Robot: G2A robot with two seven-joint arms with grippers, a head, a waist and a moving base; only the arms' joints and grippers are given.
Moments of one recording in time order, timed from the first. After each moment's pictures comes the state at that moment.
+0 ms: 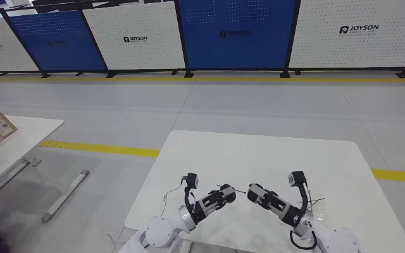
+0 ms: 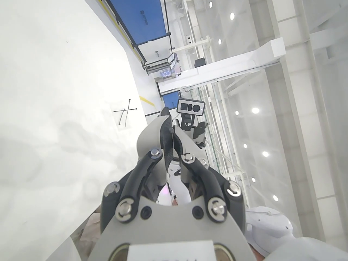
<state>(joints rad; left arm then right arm) 1.63 -1.13 -1.18 -1.80 -0.27 -0.23 -0.38 -1.41 -1.07 1.08 -1.67 0.29 -0.31 0.59</state>
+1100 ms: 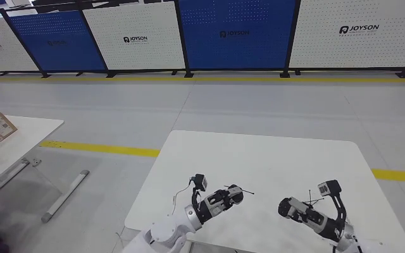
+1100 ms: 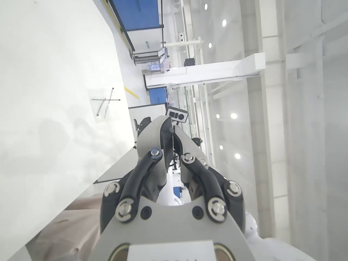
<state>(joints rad) 1.58 -1.15 -1.13 -1.77 -0.48 -0.16 -0.46 -1.54 -1.03 1.40 -1.67 0.43 -0.34 1.00</state>
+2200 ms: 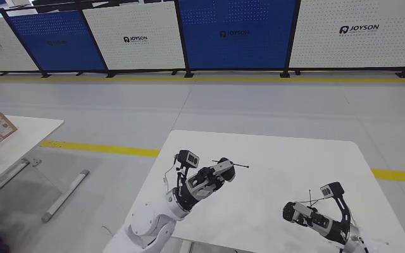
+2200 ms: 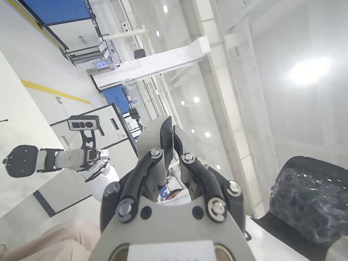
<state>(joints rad) 1.61 -1.13 -1.29 -2.06 -0.62 -0.22 -0.48 -1.54 -1.03 1.42 -1.64 0.44 -0.34 1.05</state>
